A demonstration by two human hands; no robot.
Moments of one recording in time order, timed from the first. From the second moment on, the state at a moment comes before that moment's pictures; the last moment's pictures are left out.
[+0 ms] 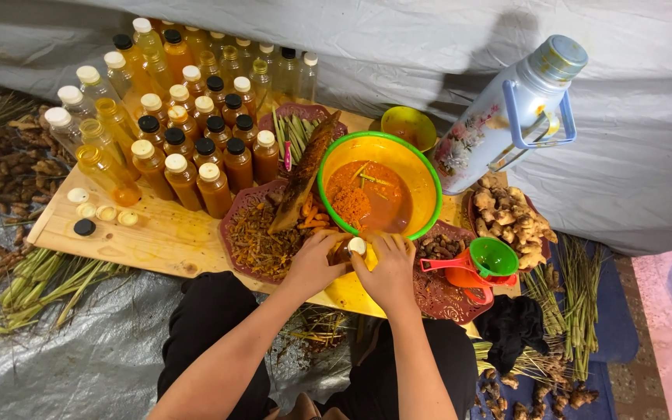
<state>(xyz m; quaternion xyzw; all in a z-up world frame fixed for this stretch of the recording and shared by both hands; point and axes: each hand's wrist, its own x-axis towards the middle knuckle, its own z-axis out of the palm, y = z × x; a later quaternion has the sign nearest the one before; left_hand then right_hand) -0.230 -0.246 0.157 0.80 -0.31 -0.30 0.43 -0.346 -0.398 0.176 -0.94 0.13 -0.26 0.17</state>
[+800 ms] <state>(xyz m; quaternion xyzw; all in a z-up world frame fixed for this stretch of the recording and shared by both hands) -0.248 -0.244 0.157 0.78 -0.37 -0.24 0.45 -0.342 -0.388 0.147 -0.93 0.13 -0.34 0.05</state>
